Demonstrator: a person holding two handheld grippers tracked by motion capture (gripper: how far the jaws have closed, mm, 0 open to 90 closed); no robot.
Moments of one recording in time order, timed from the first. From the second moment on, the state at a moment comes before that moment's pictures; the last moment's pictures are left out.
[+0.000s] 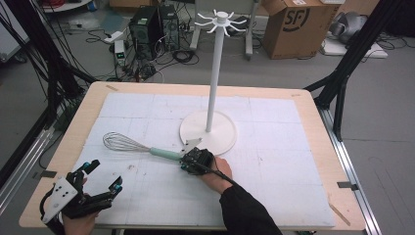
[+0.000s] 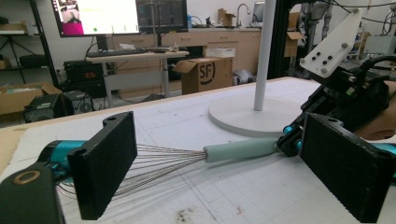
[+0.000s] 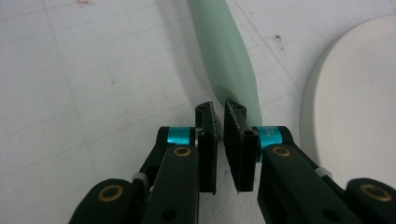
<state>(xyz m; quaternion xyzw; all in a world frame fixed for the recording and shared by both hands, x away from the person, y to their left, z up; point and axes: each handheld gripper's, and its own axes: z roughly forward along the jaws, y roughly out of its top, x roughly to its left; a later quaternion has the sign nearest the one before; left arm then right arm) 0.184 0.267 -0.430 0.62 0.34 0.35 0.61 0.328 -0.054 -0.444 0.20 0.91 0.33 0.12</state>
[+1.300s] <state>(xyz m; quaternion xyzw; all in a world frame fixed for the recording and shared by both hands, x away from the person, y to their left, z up) 0.183 0.266 -0.431 0.62 0.34 0.35 0.61 0.342 -0.057 -0.449 0.24 0.90 0.33 0.17</state>
